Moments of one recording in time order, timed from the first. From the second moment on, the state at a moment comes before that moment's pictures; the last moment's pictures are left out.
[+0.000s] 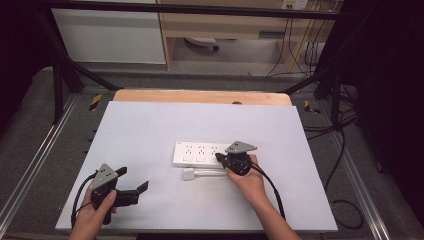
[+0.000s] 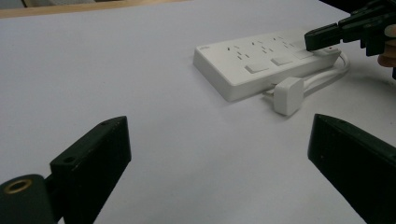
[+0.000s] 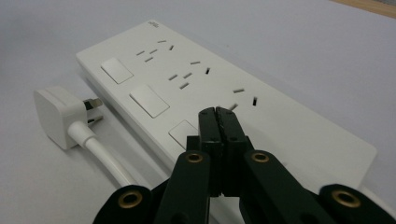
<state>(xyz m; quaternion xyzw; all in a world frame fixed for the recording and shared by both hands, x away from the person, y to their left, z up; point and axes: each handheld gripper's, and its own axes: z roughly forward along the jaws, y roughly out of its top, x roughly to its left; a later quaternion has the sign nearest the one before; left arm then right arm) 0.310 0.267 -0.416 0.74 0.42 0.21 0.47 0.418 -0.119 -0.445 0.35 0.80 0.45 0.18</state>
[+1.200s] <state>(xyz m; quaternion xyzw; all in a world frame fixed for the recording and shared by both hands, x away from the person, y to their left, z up) 0.311 0.267 -0.417 0.74 0.43 0.21 0.47 0.417 -0.119 -0.439 0.35 0.79 0.46 0.17</state>
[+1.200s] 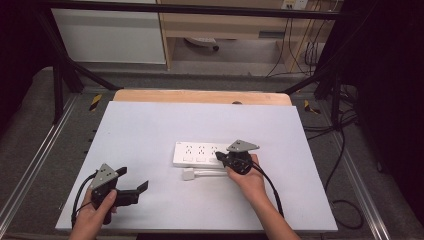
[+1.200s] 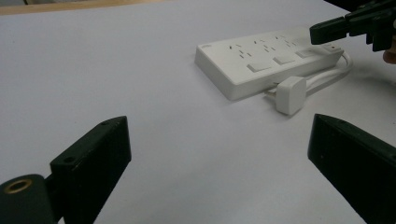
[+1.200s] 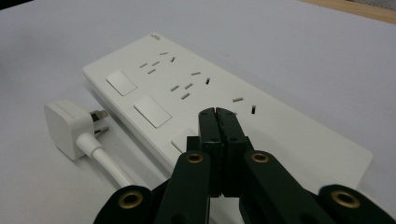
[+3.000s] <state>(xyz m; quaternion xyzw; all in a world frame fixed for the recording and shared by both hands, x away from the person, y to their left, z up) 0.311 0.269 -0.418 0.74 0.43 0.21 0.47 0.429 -0.146 -0.373 0.40 0.74 0.50 0.21</state>
